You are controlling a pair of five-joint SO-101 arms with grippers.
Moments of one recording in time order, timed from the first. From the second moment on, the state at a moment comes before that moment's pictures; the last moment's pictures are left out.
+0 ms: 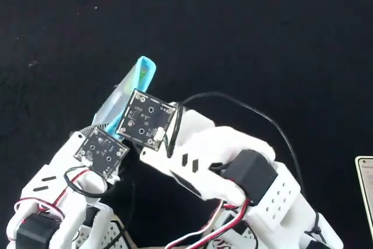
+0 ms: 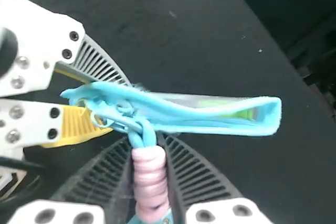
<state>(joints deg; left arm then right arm) 12.3 -96.1 52.7 80.7 -26.1 -49.4 -48.0 21.7 72.7 19.7</state>
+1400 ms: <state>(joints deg) 12.4 -96.2 57.1 78.4 -26.9 -53.5 -63.6 40.0 65.2 19.6</state>
